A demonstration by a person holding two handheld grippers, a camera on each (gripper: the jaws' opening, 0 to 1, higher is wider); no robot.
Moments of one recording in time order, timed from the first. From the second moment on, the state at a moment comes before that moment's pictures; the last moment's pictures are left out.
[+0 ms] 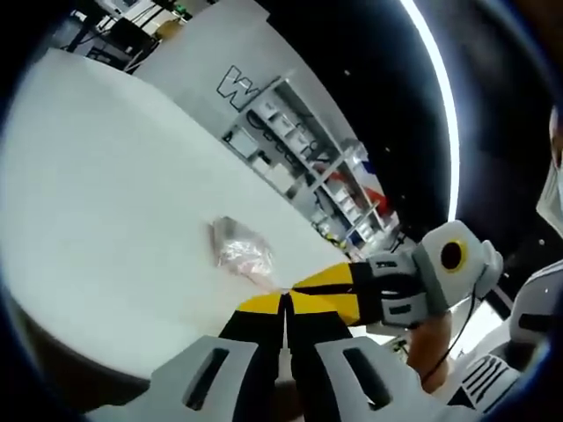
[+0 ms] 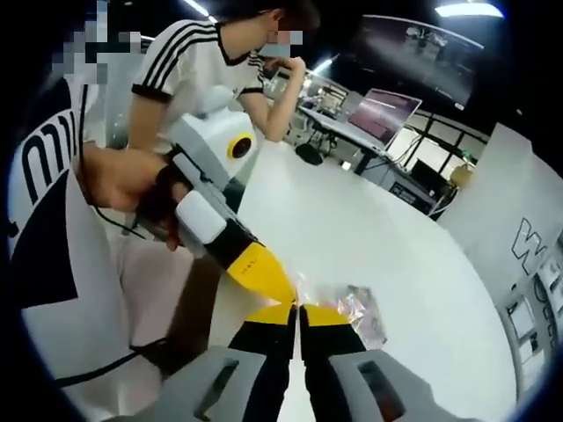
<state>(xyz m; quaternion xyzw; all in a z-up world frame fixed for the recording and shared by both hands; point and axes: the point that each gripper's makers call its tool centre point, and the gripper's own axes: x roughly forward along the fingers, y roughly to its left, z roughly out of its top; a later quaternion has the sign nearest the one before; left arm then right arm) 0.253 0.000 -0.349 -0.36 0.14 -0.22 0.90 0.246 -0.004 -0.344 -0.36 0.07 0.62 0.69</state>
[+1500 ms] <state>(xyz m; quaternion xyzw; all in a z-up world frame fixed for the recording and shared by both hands) 0.261 0.000 -0.329 -0.48 0.12 -0.23 0.84 0.255 -0.003 -0.318 -0.34 0.03 0.59 0.73</state>
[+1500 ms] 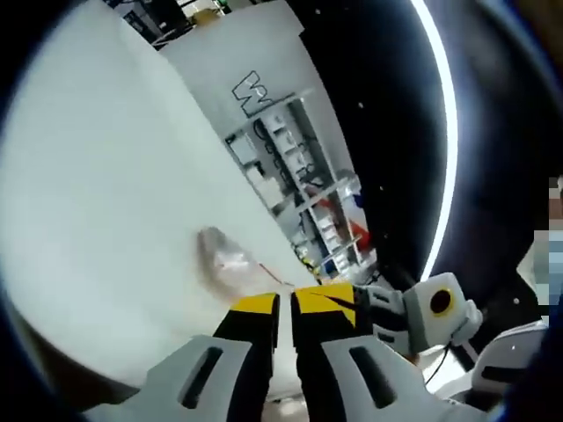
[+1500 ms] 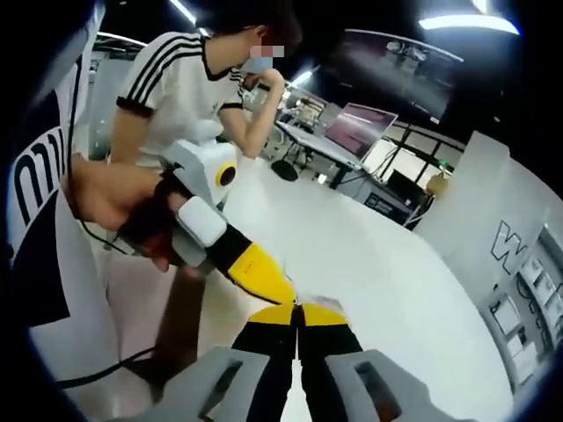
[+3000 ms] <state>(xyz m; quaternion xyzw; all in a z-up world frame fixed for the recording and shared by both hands) 0.254 -0.004 -0.341 -0.42 0.14 -0.22 0.87 0.246 -0.009 -0.318 -0.33 0.05 0.62 0.71</state>
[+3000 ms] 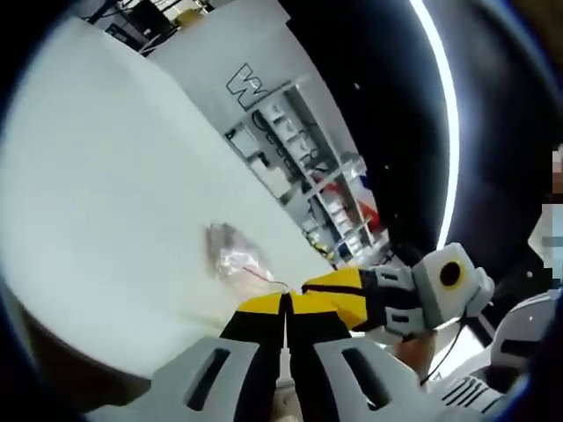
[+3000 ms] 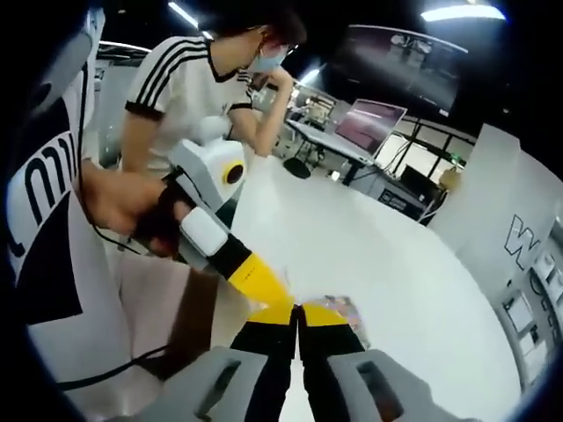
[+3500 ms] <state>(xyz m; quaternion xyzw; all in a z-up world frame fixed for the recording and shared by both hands) 0.254 -0.003 -0.342 -0.37 0.14 -0.22 0.89 0.248 -0.005 -0.338 -0.33 0.08 0.63 0.70</state>
